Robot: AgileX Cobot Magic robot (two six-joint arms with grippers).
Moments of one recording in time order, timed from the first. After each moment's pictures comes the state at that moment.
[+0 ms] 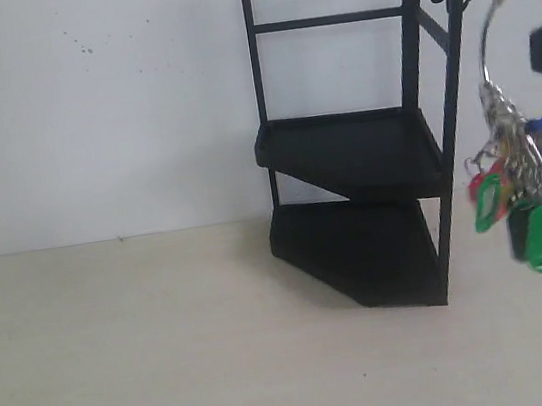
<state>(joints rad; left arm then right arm) -0.03 0.00 0.00 -0.08 0.31 0.05 0.49 0.80 -0.86 -0.20 0.42 0.27</state>
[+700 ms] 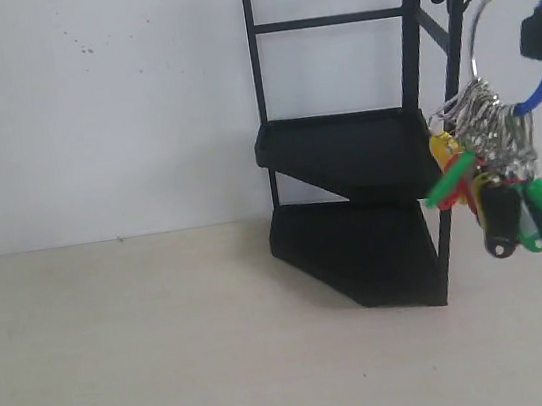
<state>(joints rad) -0.03 0.00 0.00 -0.08 0.31 0.05 0.45 0.85 -0.84 -0.20 0.29 0.37</state>
